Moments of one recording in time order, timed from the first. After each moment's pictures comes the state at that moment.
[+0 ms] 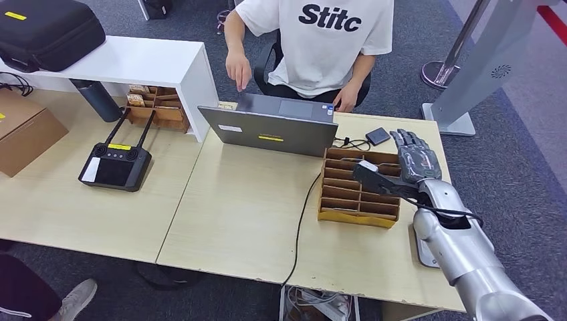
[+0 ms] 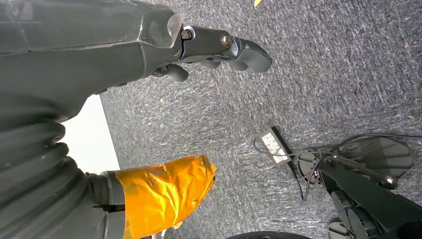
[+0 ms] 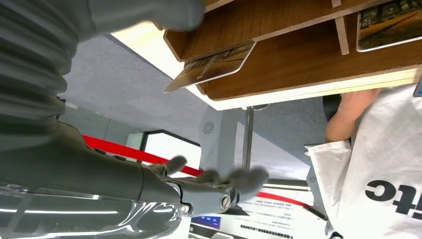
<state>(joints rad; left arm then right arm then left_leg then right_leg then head) -0.07 -0.07 1.26 -0.02 -1.50 0.04 -0.17 -0.68 -0.20 0.46 -0.86 1.06 -0.17 0.02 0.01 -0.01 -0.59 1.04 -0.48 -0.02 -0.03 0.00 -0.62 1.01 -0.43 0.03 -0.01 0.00</state>
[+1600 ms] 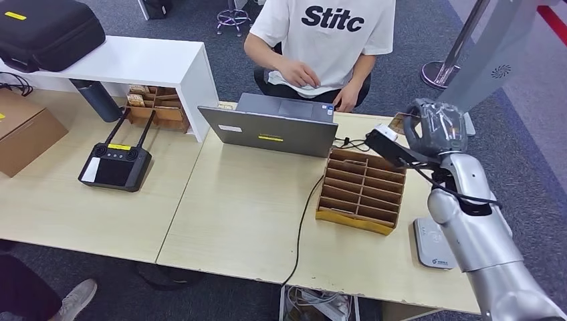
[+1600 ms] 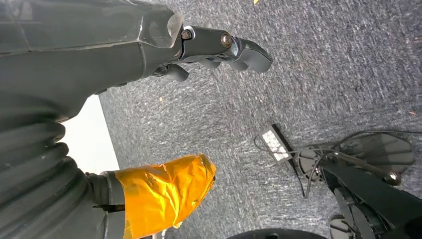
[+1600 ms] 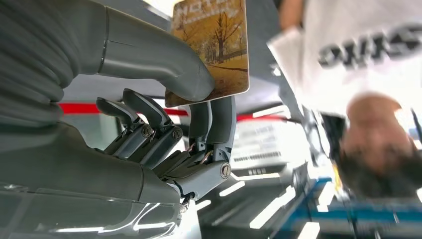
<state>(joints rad) -0.06 -0.06 1.26 -0.02 -1.50 0.03 -0.20 -0.70 -0.23 0.39 -1.14 1.01 -0.28 -0.01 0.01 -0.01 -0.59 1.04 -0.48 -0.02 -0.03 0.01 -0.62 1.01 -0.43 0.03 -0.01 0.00</state>
